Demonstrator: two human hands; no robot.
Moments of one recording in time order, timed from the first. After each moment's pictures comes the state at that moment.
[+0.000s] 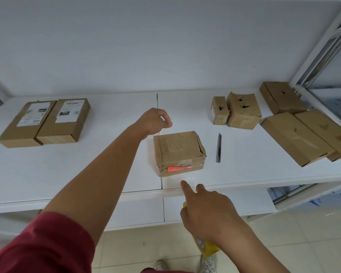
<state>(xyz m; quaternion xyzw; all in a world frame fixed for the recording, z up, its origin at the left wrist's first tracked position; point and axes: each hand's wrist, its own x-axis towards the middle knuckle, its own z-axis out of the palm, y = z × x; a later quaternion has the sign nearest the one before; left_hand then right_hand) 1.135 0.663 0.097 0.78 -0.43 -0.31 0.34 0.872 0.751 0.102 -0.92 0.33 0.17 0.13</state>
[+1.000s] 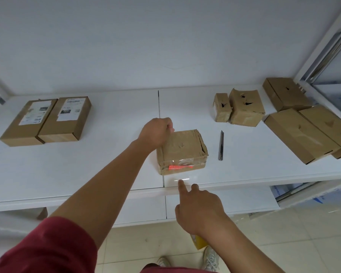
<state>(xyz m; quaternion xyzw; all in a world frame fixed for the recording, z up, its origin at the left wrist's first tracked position) 1.120 0.671 0.056 0.80 -0.53 -0.12 0.24 0.894 0.753 0.072 -0.90 0.36 0.22 0.12</state>
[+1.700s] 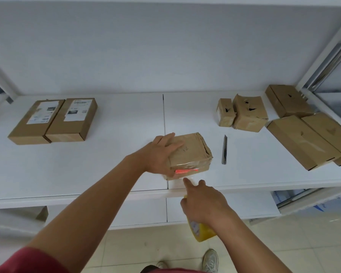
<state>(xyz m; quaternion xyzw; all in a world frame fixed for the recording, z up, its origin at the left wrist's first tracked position) 1.116 0.731 0.047 0.71 -0.67 -0.20 0.01 0.900 0.732 0.063 -0.89 0.38 0.18 0.18</state>
